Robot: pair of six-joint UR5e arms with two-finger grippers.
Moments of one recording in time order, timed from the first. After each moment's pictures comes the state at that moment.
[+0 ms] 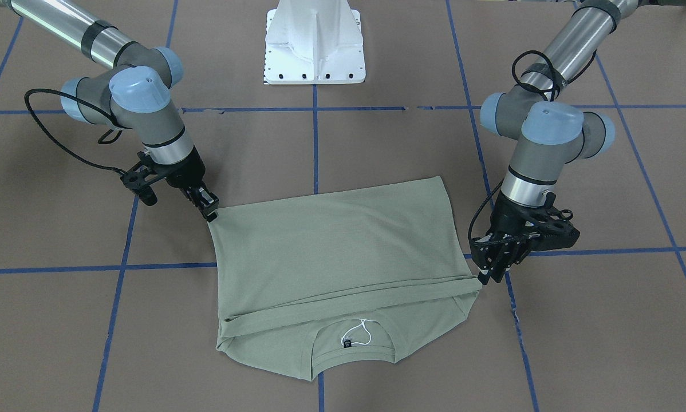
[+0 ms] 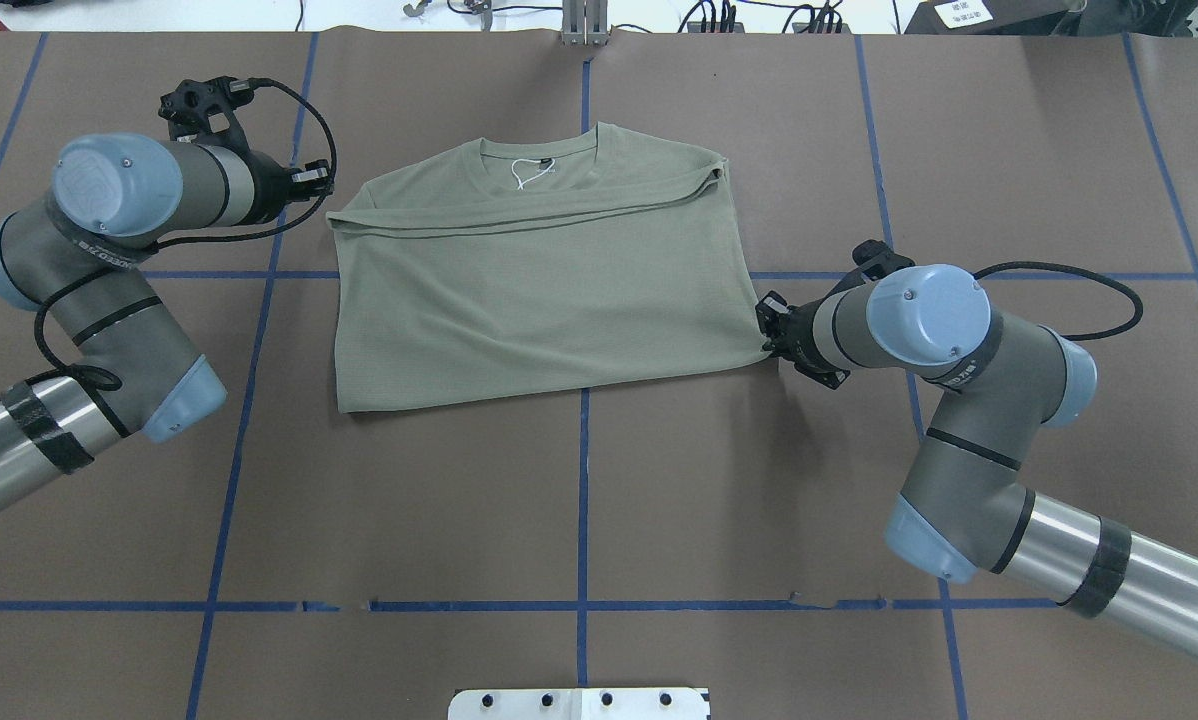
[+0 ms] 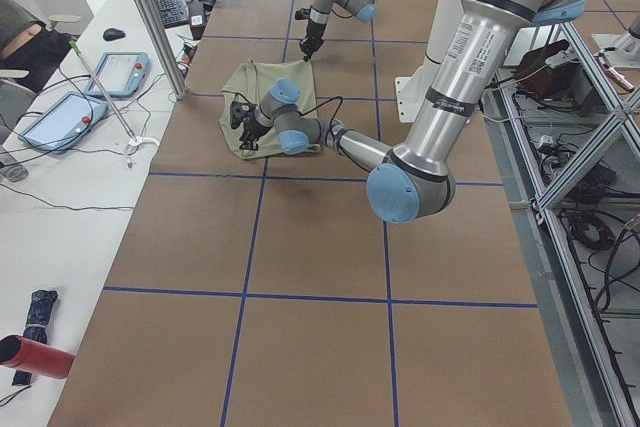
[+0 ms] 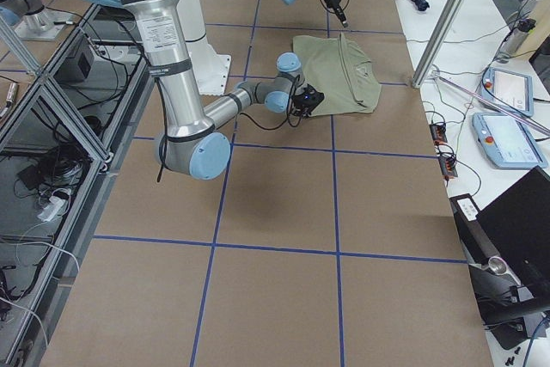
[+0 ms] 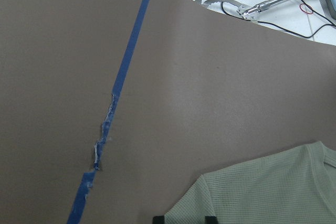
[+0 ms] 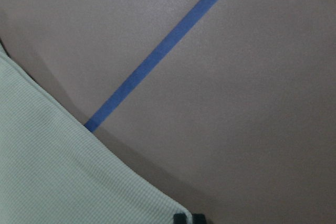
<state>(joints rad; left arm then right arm) -0.81 -2.02 -1.42 -2.33 -1.66 -1.30 0.58 -1.23 1.65 -1.05 1.74 1.98</state>
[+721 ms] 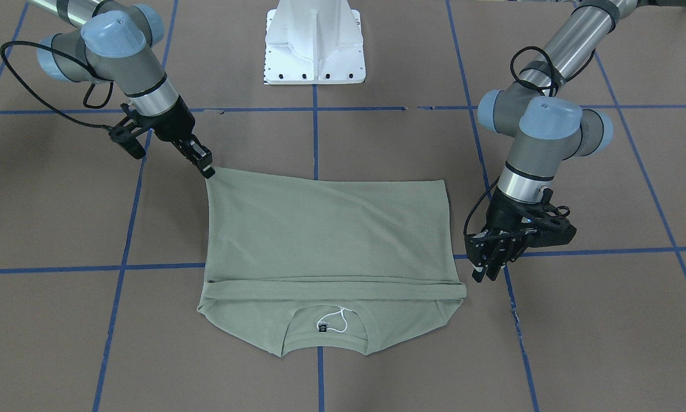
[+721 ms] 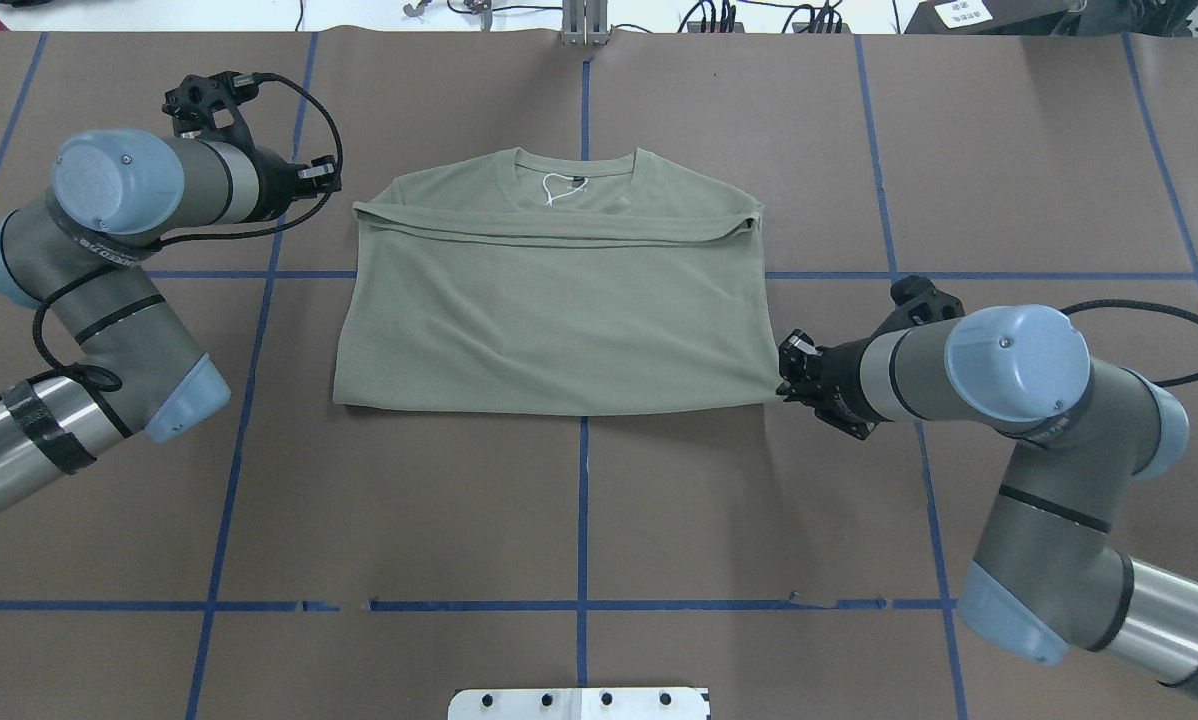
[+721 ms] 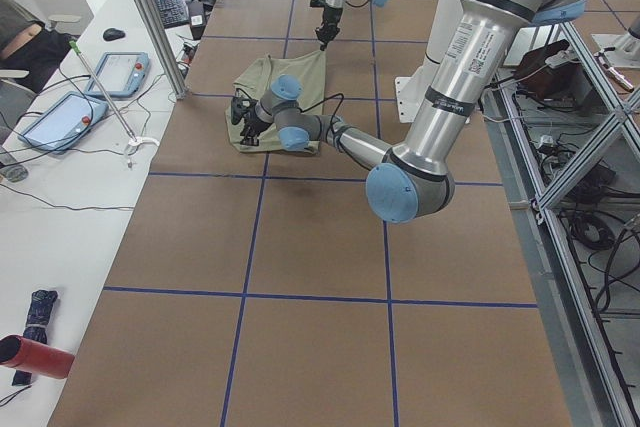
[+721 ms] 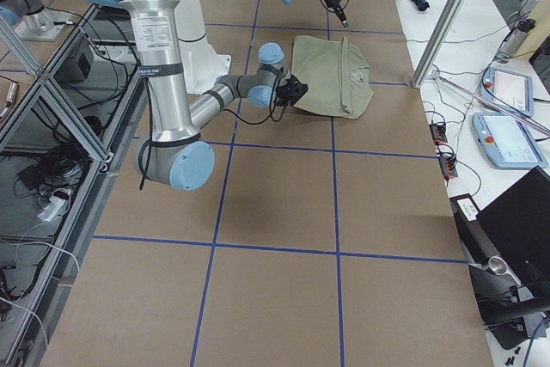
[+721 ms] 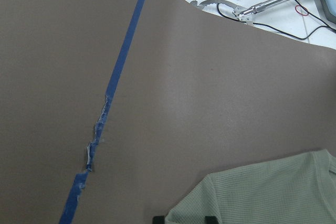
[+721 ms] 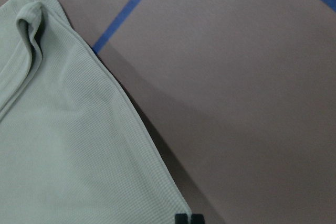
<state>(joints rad) -0.80 -2.01 -1.47 -2.33 -1.68 -1.31 0.51 -1.41 1.93 -1.06 1.78 2.08</state>
